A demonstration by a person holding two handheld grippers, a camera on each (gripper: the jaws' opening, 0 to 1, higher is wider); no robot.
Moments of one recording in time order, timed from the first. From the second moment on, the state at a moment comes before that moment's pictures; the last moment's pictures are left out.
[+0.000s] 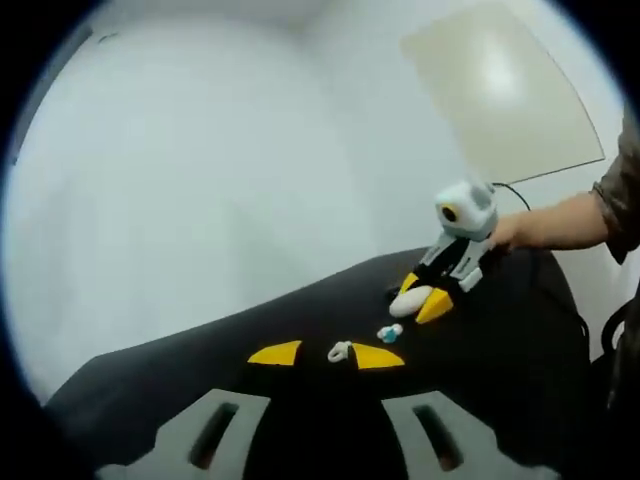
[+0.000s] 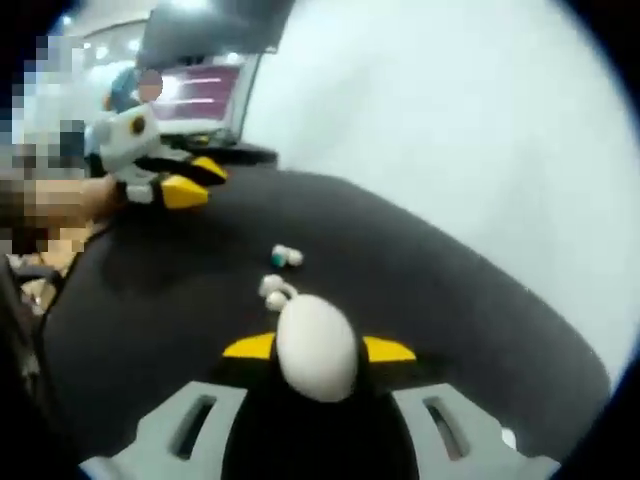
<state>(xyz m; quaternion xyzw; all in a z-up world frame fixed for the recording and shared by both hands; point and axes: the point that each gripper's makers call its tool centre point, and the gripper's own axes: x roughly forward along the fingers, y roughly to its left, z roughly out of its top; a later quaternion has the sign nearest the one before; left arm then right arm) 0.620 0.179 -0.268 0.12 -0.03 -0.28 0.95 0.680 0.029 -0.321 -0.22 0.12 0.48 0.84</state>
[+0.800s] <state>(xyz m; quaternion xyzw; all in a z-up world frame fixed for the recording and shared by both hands) 0.618 0.181 -0.261 0.11 -0.05 -0.28 0.95 0.650 0.035 -0.242 -0.25 -0.02 0.46 0.85</state>
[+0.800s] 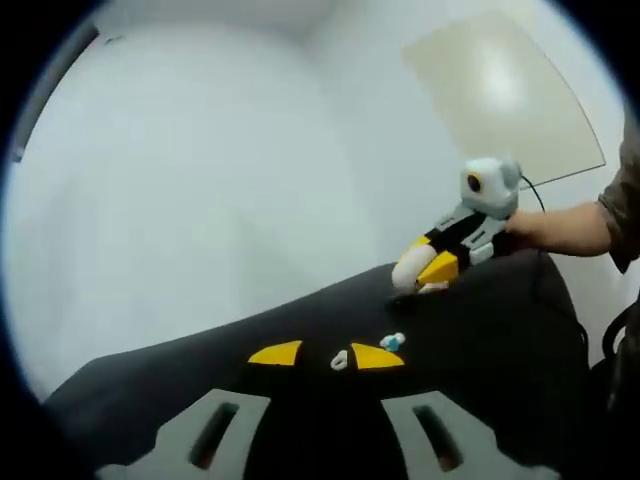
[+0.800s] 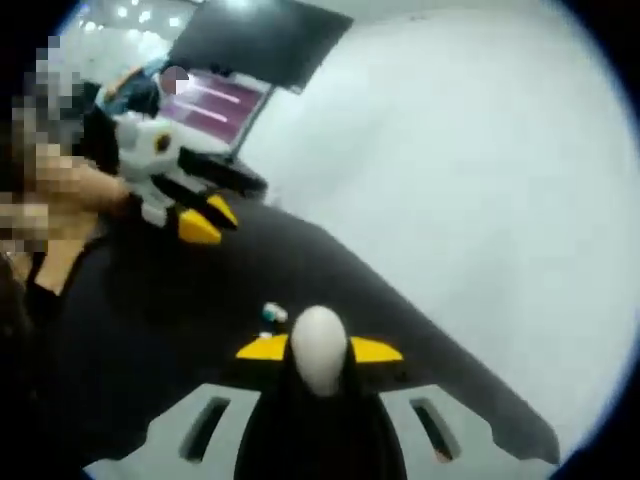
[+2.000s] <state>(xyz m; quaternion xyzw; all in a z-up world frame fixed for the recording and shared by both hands) 0.607 0.220 -0.222 -0.04 -0.11 -0.26 0.96 0.570 0.109 -0.255 -0.32 -0.04 0.56 0.76</state>
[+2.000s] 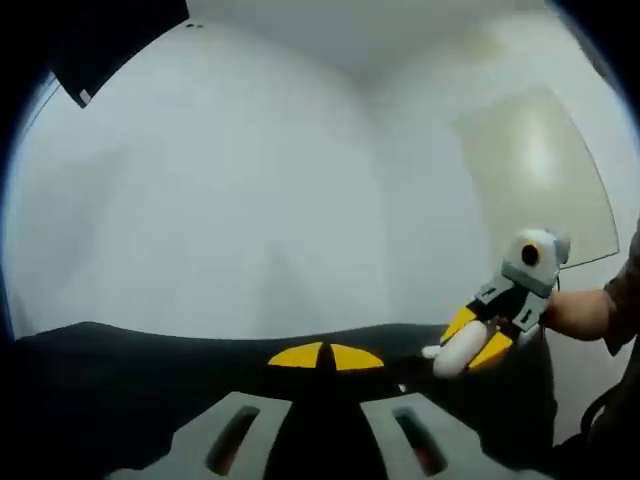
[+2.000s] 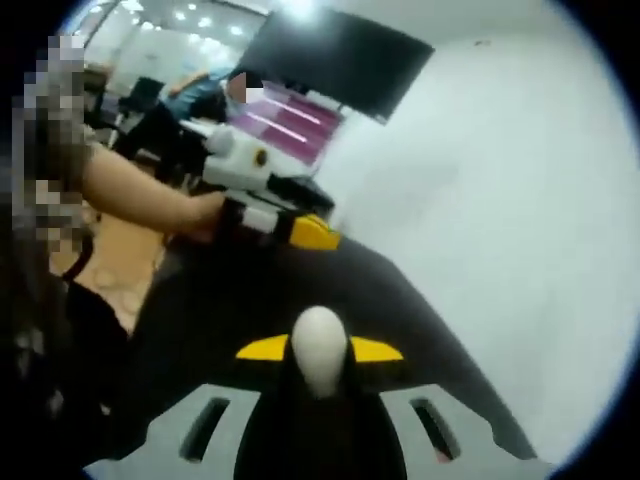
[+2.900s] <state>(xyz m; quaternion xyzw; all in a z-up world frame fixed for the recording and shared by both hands) 0.605 0.197 -0.227 0.02 -0.12 -0.29 0.95 0.569 0.100 -0.309 -0.43 -0.02 0.51 0.74</state>
